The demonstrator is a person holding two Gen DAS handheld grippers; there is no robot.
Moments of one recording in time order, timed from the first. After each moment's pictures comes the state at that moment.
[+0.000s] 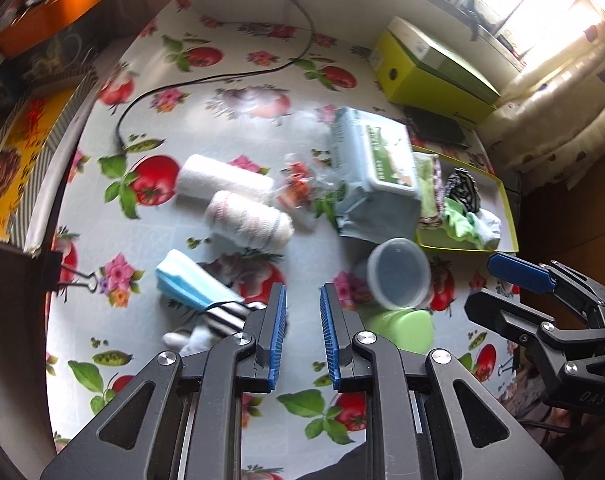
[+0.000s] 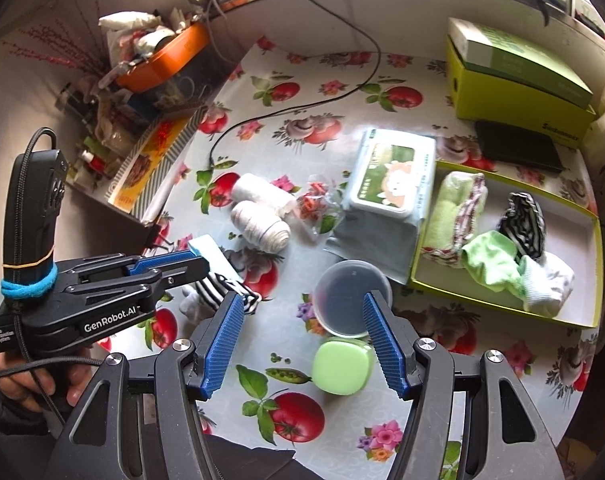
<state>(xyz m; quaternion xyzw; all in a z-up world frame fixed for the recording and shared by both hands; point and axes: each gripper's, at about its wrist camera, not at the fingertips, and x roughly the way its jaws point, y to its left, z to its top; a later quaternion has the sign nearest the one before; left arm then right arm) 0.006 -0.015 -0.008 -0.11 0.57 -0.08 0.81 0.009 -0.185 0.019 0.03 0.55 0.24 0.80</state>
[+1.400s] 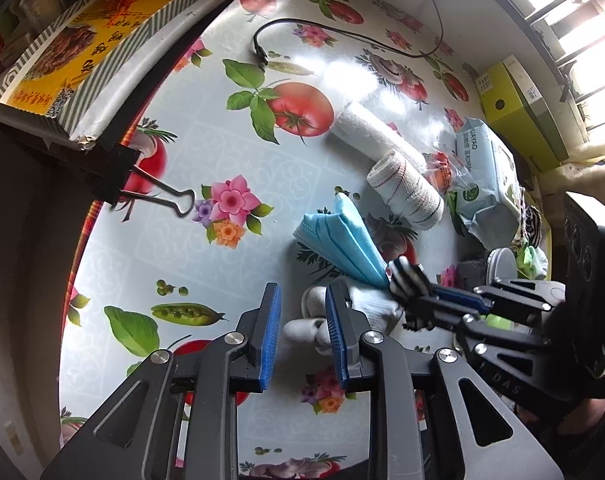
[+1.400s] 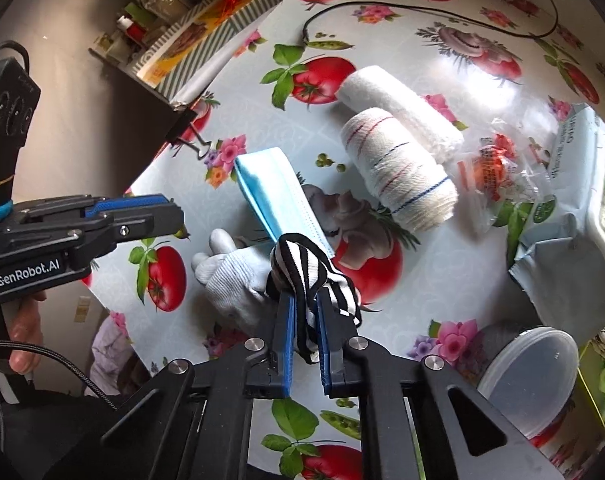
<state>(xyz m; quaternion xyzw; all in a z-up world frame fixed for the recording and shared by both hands) -0.024 0.101 -0.075 -0.21 0.61 0.00 0.76 0.035 -0.044 -0.089 -0.10 0.63 0.36 0.69</state>
